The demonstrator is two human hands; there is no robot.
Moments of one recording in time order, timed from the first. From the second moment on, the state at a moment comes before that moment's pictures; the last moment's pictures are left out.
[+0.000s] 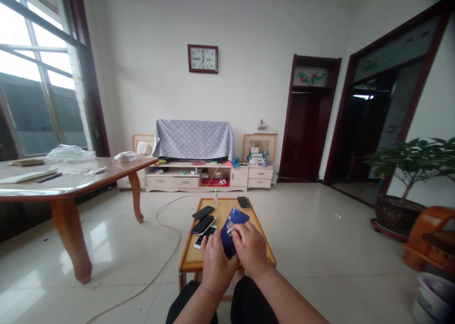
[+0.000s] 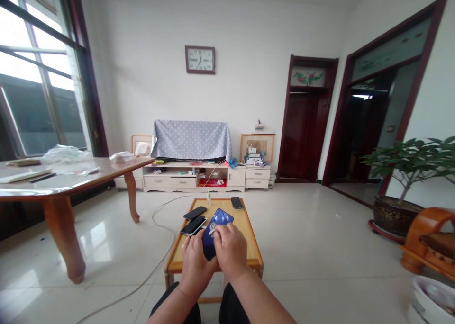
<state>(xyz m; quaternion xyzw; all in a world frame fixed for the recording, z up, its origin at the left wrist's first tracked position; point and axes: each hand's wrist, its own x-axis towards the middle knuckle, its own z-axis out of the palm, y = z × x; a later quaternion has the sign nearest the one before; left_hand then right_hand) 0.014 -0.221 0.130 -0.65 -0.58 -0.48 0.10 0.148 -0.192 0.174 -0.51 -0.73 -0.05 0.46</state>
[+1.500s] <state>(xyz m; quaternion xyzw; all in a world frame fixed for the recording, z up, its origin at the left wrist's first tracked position) -0.002 -0.017 0.031 -0.59 -0.73 -0.33 -0.01 0.145 0.039 0.062 -0.56 -0.66 0.09 0.50</state>
